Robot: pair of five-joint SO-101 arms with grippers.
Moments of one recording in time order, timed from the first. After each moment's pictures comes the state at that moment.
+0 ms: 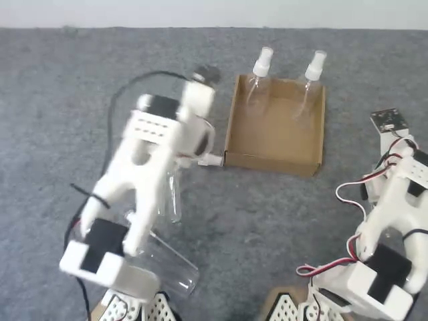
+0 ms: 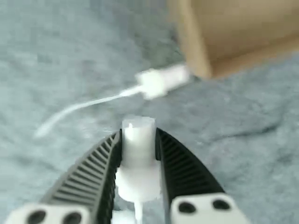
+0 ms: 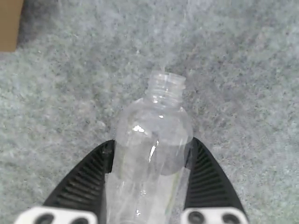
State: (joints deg) left arm 8.2 2.4 5.0 82.5 -6.4; right arm 31.4 -4.9 28.8 60.8 42.3
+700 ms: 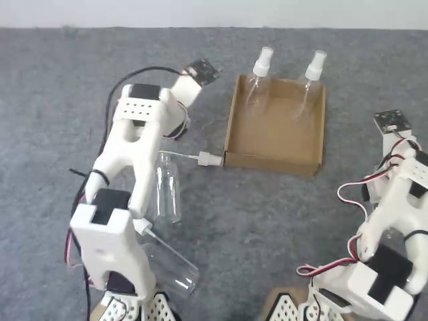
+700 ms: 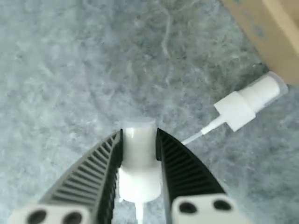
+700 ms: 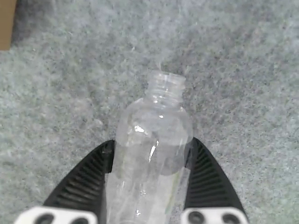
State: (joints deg) left arm 2.0 22.6 -3.8 70.8 -35.1; right arm 31.5 -4.9 28.8 60.8 42.3
